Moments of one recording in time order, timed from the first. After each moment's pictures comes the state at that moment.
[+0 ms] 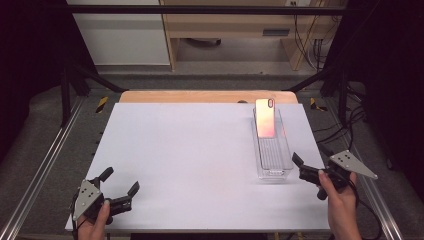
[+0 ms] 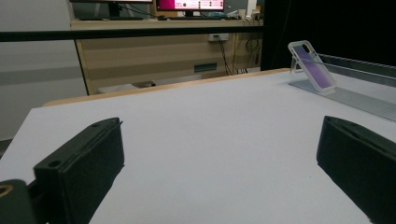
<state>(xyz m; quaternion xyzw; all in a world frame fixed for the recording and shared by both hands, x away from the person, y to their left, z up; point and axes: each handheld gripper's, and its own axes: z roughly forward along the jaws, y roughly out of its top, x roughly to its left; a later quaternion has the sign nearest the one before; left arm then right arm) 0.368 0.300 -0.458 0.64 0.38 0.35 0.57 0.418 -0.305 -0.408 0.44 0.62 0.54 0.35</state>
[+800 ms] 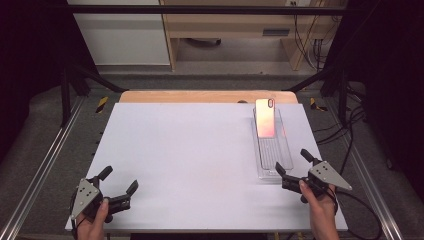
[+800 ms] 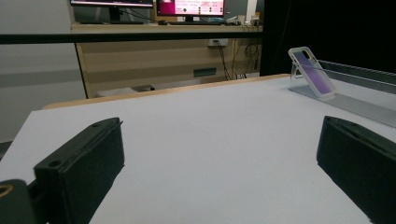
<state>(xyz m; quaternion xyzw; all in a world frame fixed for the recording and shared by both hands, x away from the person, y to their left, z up) 0.372 0.303 -0.459 0.63 0.38 0.34 0.58 0.416 -0.272 -0.451 0.39 0.63 0.56 0.37</state>
